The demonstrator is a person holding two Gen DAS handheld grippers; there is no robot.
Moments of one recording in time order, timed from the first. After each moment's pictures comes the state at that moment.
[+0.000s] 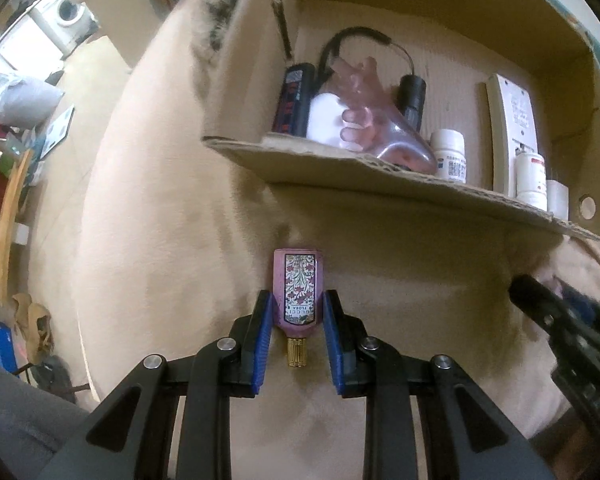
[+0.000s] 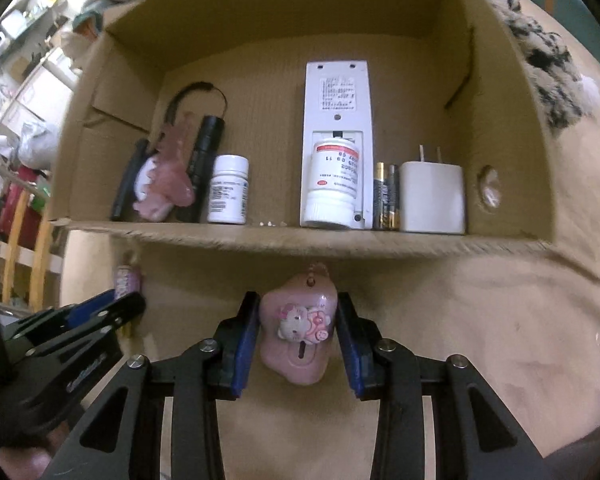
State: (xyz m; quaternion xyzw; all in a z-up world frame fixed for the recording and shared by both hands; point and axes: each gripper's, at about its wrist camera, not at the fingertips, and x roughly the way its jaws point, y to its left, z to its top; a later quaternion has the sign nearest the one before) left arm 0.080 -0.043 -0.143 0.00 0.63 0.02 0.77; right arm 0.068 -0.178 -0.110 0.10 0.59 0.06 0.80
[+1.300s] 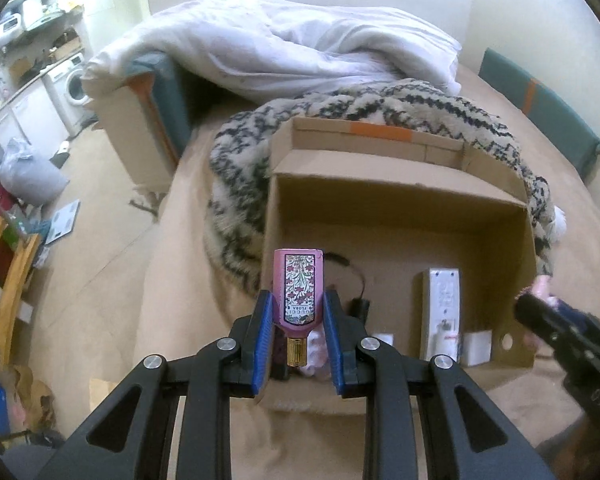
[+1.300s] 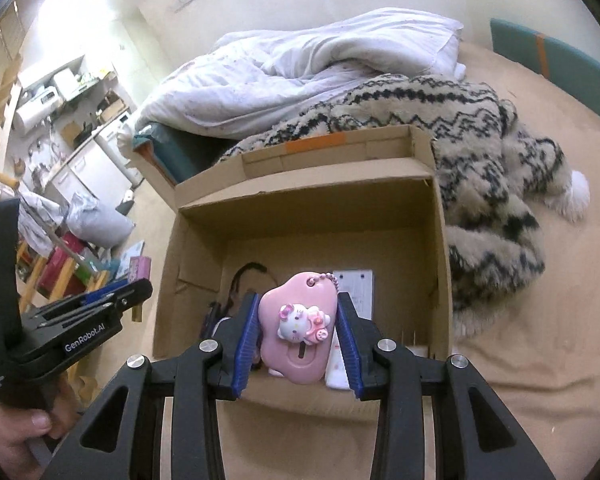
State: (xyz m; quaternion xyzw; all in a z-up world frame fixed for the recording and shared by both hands) left arm 0.143 -0.048 0.008 0.01 0.47 -0.02 0.88; right arm 0.138 -0.217 -0.001 0.13 0.43 0.11 0.89
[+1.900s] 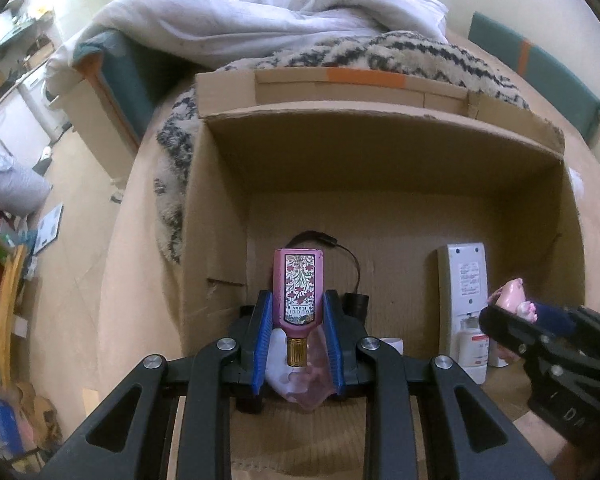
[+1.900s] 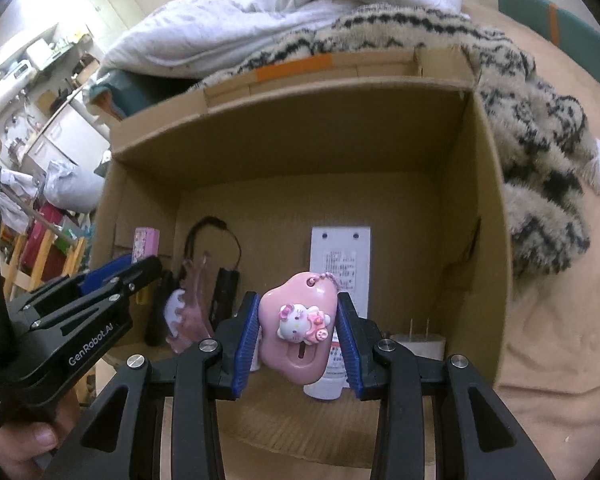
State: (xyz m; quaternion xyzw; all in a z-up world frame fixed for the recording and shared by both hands) left arm 0.177 -0.078 -0.067 0.05 0.51 -0.04 0.86; right arm 0.173 -0.207 -0.072 0.12 0.52 0.09 0.84
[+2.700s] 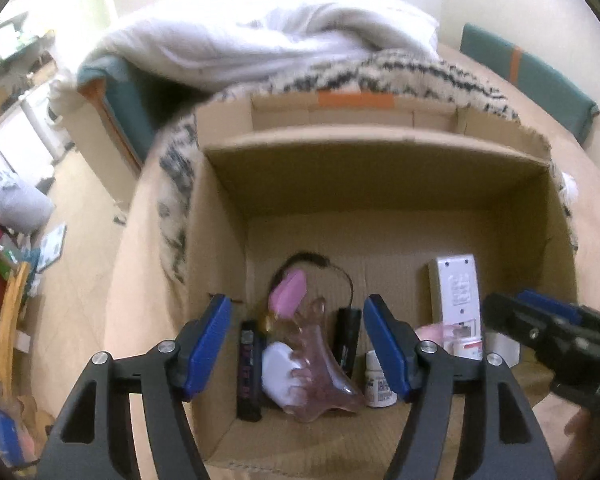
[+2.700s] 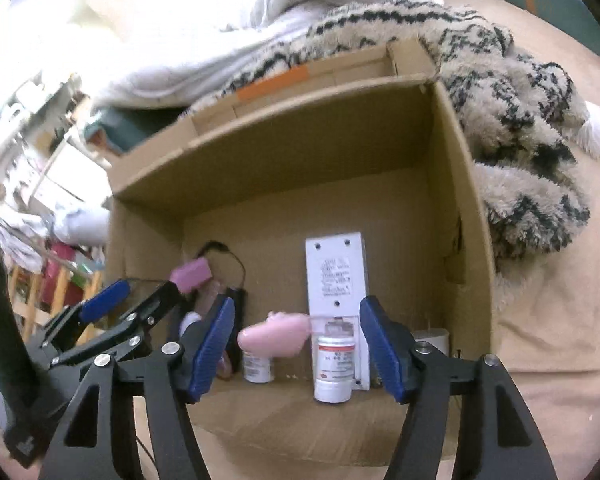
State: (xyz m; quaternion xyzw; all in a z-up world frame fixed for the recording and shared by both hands) left arm 0.163 -0.080 -0.048 0.06 0.46 -0.05 0.88; right arm 0.169 -0.234 -0.059 0.20 0.49 0.08 0.85
